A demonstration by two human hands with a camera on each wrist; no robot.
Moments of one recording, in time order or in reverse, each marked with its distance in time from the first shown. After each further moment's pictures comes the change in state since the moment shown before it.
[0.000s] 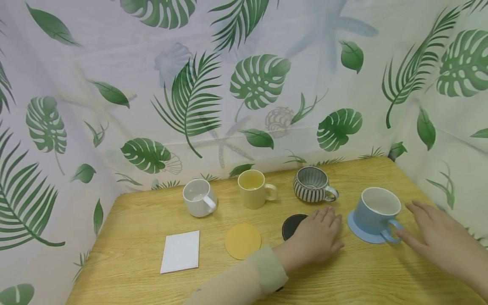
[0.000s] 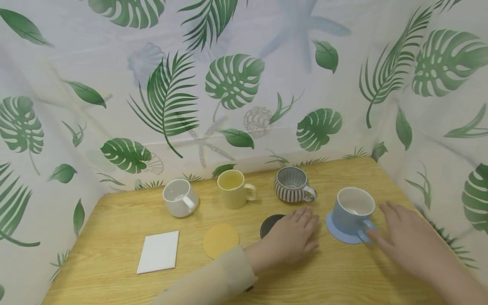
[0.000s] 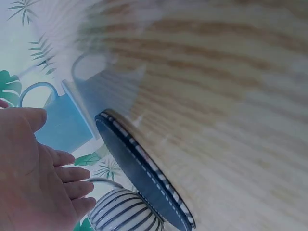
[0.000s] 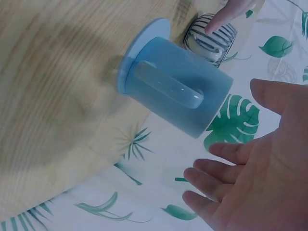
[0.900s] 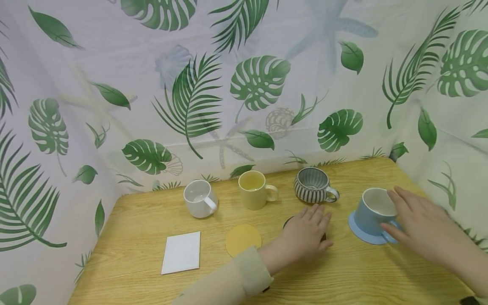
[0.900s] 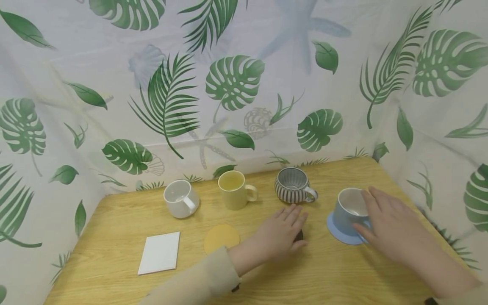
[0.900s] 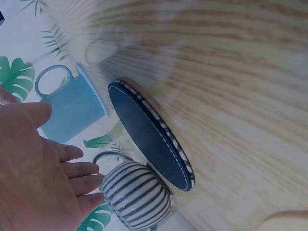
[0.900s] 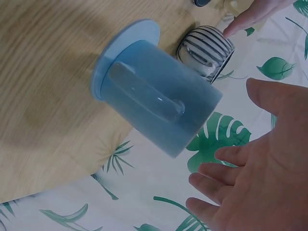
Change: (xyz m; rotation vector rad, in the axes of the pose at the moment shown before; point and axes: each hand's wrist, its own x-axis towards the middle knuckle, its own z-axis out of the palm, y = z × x) left_hand -0.026 -0.024 -0.012 0.014 0.003 -0.021; right_hand 0.026 -0.017 -0.001 -0.166 0.068 -0.167
